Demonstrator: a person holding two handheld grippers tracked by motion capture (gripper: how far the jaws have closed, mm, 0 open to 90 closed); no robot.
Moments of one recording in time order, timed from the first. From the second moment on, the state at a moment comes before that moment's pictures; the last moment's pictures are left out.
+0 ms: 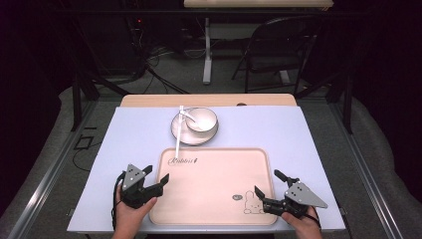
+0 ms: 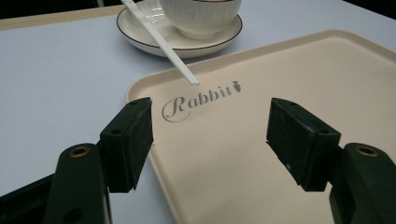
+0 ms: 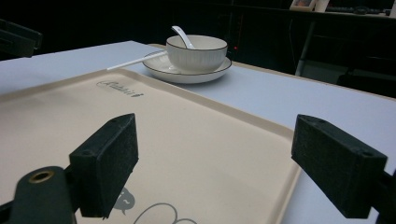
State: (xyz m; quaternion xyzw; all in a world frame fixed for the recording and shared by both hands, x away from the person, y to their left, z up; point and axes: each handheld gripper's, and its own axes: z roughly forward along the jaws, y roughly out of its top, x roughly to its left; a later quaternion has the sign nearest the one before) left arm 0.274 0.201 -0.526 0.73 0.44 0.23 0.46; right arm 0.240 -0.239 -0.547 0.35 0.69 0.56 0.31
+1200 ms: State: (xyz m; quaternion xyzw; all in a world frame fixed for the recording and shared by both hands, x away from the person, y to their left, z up) left arm 0.300 0.205 -0.504 0.72 0.51 0.16 0.44; right arm 0.240 -0.244 -0.551 0.37 0.69 0.55 0.30
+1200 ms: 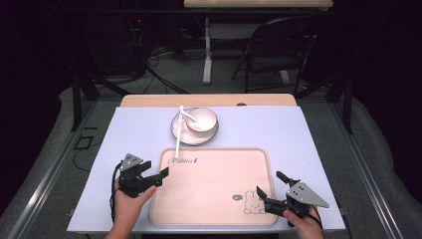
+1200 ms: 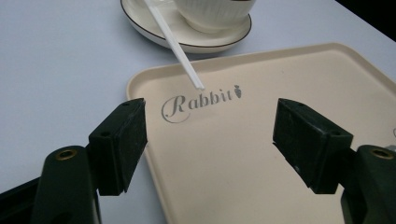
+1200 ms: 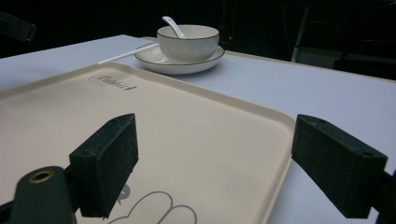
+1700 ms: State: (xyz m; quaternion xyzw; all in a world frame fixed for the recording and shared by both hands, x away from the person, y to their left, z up) left arm 0.340 0.211 -0.480 0.72 0.54 0.15 0.41; right arm 0.240 -0.242 -0.552 0.38 0.69 0.55 0.29
